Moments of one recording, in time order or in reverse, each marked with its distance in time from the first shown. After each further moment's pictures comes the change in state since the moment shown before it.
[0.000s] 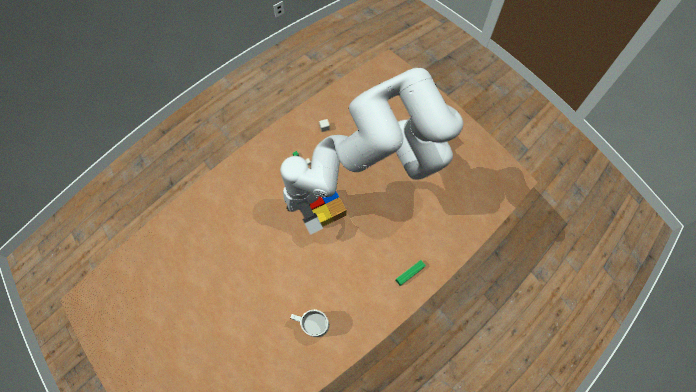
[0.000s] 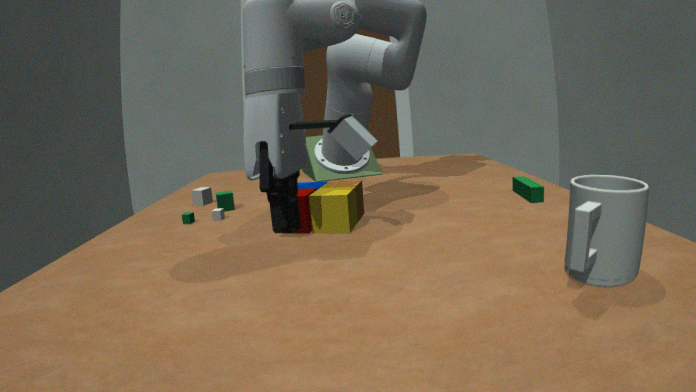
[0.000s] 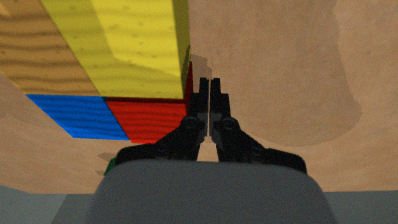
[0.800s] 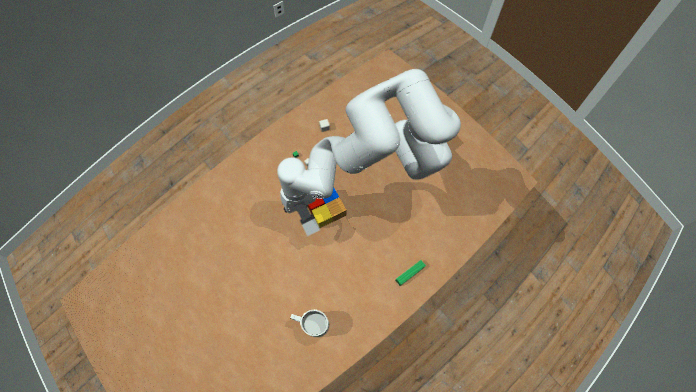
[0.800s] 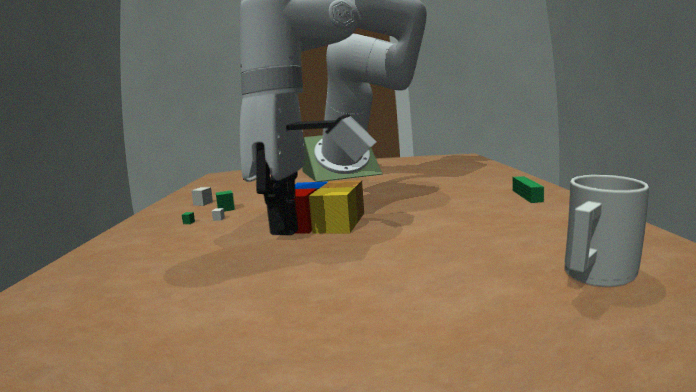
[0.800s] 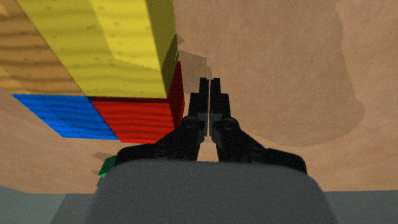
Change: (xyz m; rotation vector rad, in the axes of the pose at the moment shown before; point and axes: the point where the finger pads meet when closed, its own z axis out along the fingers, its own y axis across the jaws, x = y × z) arm 0.000 0.009 0.000 0.000 0.000 0.000
